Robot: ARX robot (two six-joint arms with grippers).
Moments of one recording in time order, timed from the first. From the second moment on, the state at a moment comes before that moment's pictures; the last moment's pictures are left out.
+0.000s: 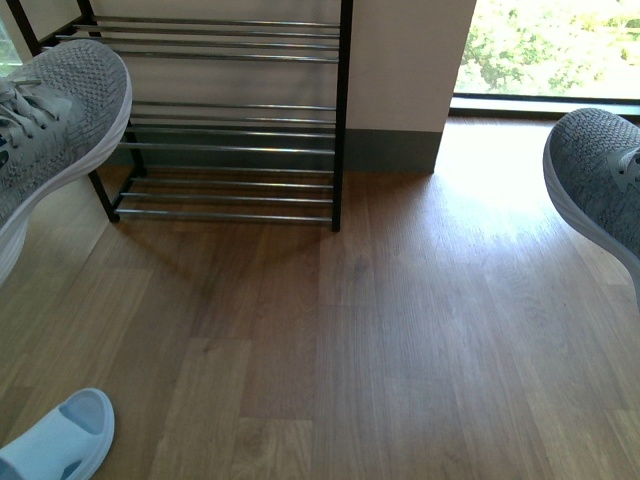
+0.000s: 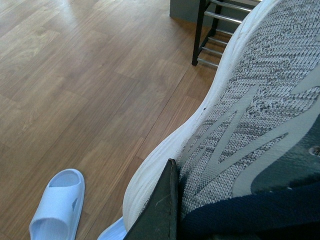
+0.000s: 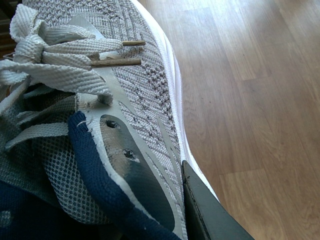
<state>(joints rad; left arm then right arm) -0.08 1.58 0.56 0.52 -0.41 -0.23 -0.29 1.49 0.49 0.46 -0.02 0.06</state>
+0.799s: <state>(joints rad) -0.08 1.58 0.56 0.52 -0.41 -0.23 -0.30 1.49 0.49 0.46 -0.01 0.06</state>
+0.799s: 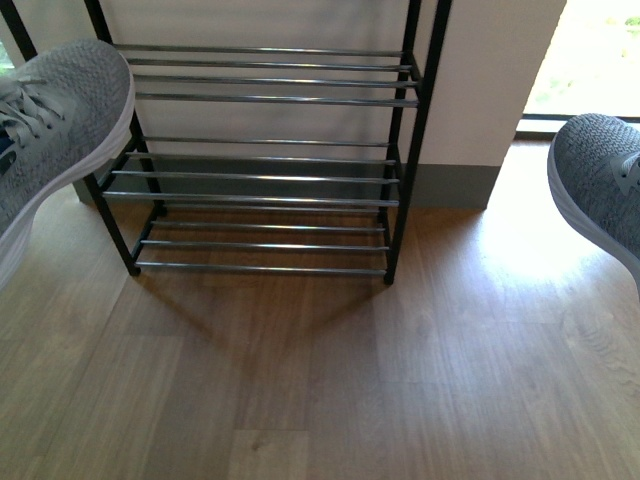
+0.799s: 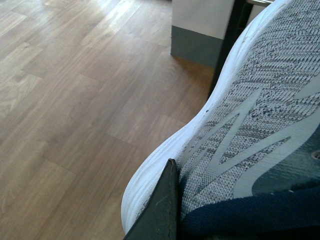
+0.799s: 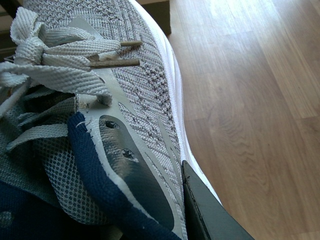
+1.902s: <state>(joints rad) -0.07 1.58 0.55 0.52 -0.44 -0.23 -0.31 1.49 0.47 0.46 0.03 0.06</state>
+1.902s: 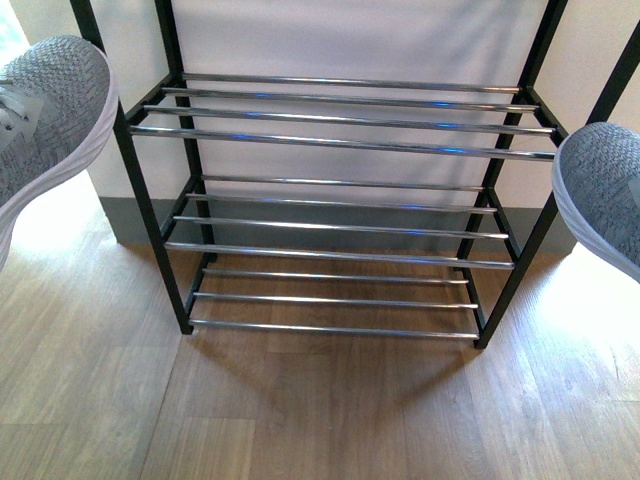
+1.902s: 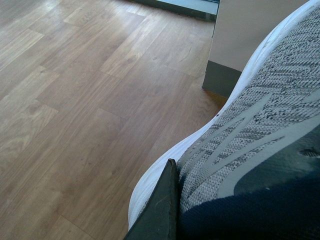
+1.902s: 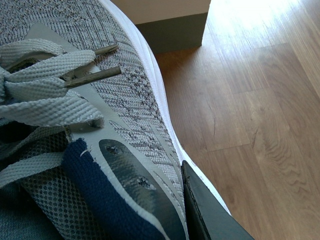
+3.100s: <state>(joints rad) -0.08 1.58 0.55 0.52 -0.42 -0.23 -0.30 1.49 0.48 0.46 -0.01 0.06</state>
